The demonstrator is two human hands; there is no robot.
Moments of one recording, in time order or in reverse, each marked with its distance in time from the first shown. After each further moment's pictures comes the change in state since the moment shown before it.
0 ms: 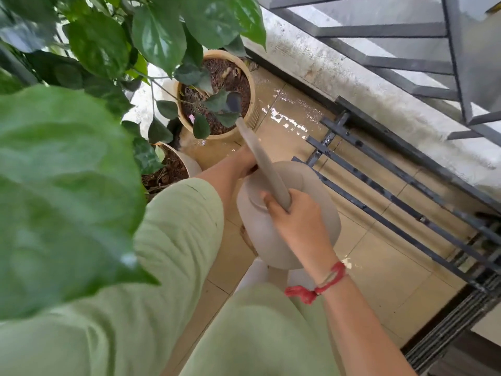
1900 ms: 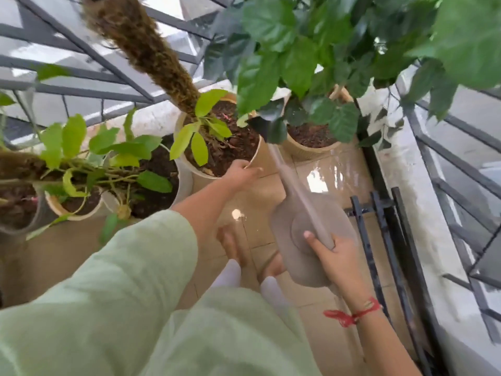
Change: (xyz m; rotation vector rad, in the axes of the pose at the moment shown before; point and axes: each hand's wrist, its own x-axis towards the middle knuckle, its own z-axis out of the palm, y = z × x) left_hand -0.102 -0.155 -0.115 -0.624 0.324 0.073; right_hand -0.045 0.004 0.008 -0.255 -0.285 -0.130
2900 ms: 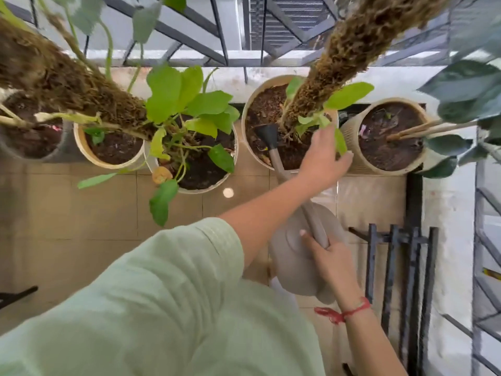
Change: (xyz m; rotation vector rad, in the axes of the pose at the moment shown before) left_hand -0.016 0.000 -0.083 0.037 0.078 0.522; right_hand -0.011 -0.074 0.169 -0.237 -0.090 0.034
